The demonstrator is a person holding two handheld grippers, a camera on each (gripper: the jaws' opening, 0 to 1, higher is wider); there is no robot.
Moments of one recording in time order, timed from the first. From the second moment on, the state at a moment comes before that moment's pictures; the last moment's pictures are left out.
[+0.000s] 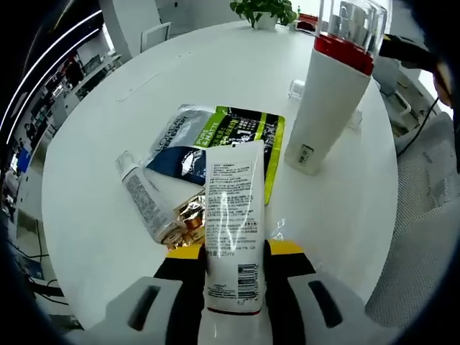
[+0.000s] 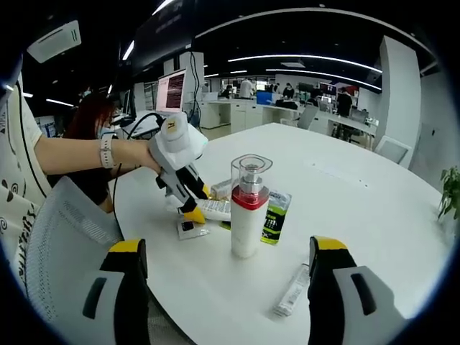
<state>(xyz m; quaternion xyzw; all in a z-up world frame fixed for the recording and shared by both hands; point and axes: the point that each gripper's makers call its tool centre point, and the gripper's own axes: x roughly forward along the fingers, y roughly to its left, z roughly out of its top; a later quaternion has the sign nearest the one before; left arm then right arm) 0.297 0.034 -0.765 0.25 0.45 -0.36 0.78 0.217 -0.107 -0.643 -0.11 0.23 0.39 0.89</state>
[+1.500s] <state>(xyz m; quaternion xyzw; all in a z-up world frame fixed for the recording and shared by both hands) 0.244 0.055 -0.713 0.18 0.37 -0.38 0.83 0.209 -0.095 -0.647 -0.12 0.24 0.41 0.87</state>
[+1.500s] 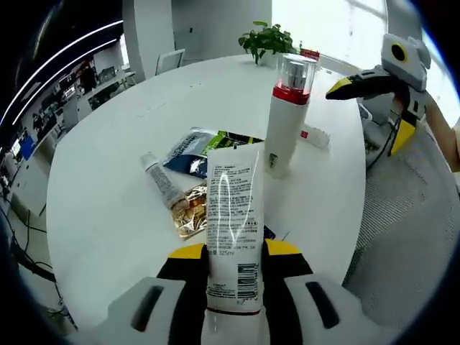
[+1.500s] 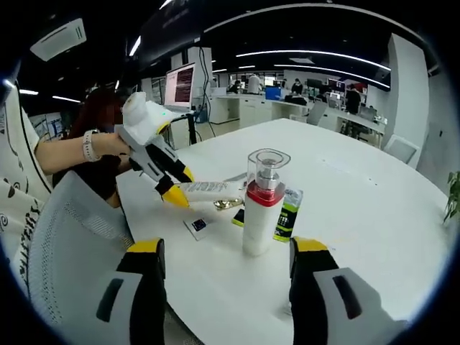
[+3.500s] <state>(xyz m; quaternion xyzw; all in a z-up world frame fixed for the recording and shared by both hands) 0.156 -0.007 -0.695 0.12 0.34 -0.62 0.70 0.178 -0.047 -0.663 -0.41 0.04 0.60 0.68</state>
